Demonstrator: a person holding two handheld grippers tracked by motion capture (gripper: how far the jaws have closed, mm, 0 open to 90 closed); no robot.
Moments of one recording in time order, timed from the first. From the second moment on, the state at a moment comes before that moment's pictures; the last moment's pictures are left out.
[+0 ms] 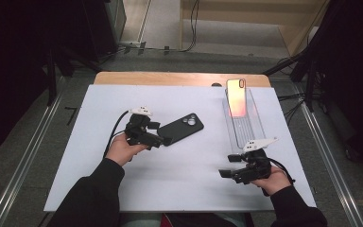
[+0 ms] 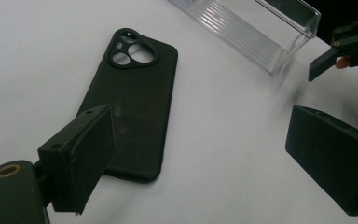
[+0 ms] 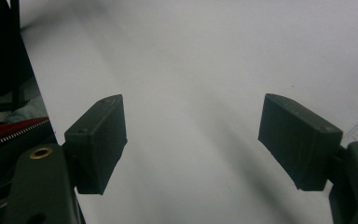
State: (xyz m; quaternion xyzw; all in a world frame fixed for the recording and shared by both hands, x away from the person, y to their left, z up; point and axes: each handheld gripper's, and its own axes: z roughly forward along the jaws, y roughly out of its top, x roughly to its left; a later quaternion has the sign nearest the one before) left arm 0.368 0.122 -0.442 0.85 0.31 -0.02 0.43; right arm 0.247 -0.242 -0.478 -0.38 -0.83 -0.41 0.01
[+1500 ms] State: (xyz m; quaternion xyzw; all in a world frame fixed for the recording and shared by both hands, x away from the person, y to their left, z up) left arm 0.431 0.069 -0.478 0.87 0.27 -0.01 0.42; right arm 0.249 -0.245 -0.479 -0.39 -0.83 -0.41 0.01
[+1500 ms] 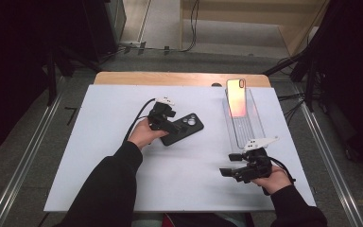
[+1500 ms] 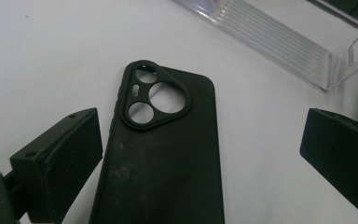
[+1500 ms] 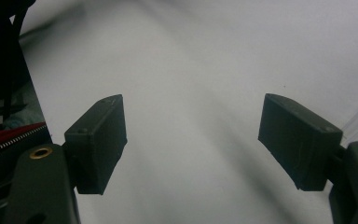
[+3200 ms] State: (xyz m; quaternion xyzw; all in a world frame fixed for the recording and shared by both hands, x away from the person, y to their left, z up) left arm 0.420 0.053 -0.514 0.91 0.20 0.09 0.35; right arm 0.250 -0.242 -0.481 -0.38 -0.83 -0.41 0.01
